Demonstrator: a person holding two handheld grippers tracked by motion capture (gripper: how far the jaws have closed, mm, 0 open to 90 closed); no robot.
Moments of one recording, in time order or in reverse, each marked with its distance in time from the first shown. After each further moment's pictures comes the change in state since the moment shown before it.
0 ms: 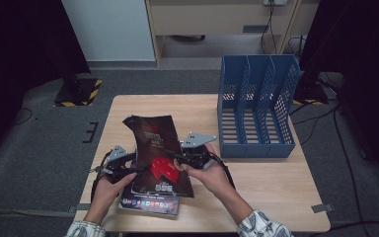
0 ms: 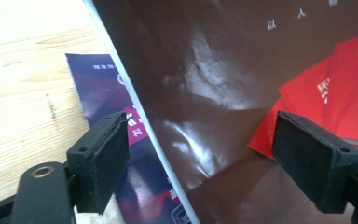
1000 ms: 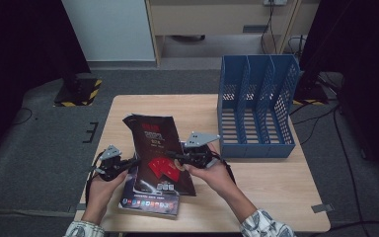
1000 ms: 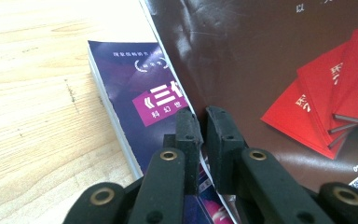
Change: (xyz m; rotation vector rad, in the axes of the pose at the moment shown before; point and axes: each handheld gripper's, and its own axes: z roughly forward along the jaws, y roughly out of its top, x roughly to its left) left arm 0.011 0.001 -0.018 0.040 0.007 -0.024; right arm -0.005 -0.002 -0.004 -0.023 0.059 0.000
